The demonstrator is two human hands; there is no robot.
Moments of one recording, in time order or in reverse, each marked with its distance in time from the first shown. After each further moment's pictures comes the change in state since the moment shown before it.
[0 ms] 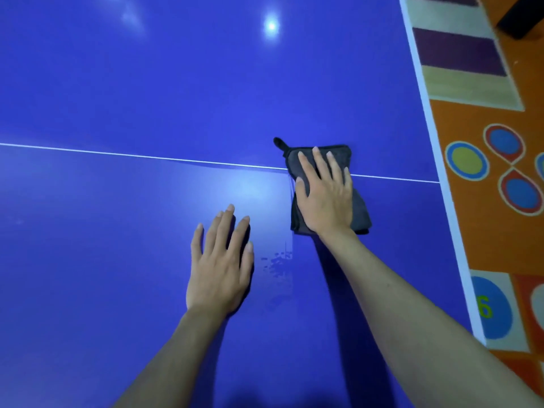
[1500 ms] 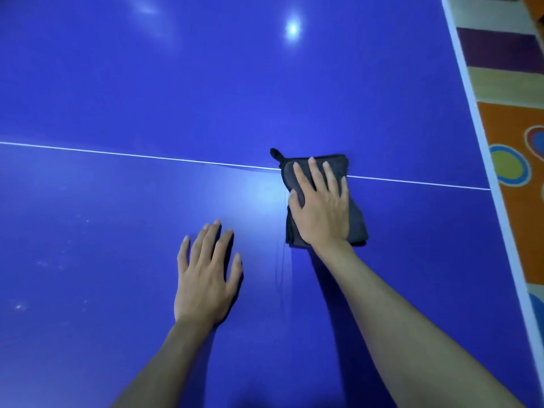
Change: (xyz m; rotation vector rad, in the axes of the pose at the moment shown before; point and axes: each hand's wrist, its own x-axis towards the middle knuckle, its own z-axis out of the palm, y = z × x) left_hand -0.029 -0.096 -0.023 -0.057 0.015 -0.116; right_hand -0.015 -0.093 0.016 0.022 0.001 -0.052
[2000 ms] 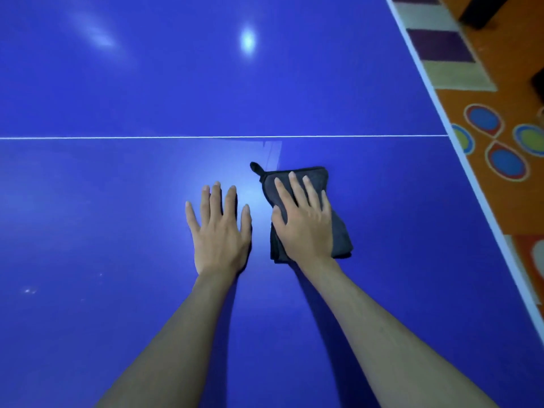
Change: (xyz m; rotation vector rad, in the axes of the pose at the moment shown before) left_hand -0.001 0.000 0.003 -0.003 0.030 0.001; right_hand -0.131 -0.060 -0.001 -0.015 0.058 0.079
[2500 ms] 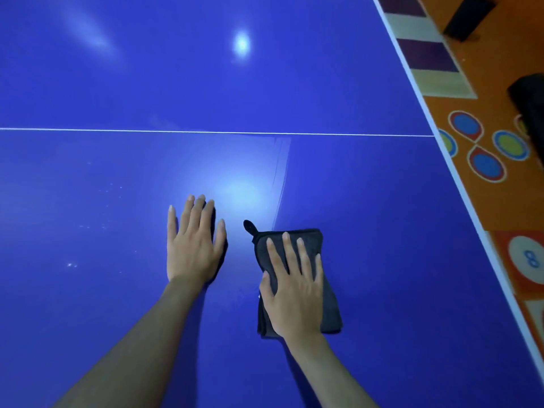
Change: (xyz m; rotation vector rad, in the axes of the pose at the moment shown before) left_hand -0.044 -0.096 -0.033 0.039 -0.002 0.125; right_hand -0.162 -0.069 -0.020 -0.040 -0.120 0.072
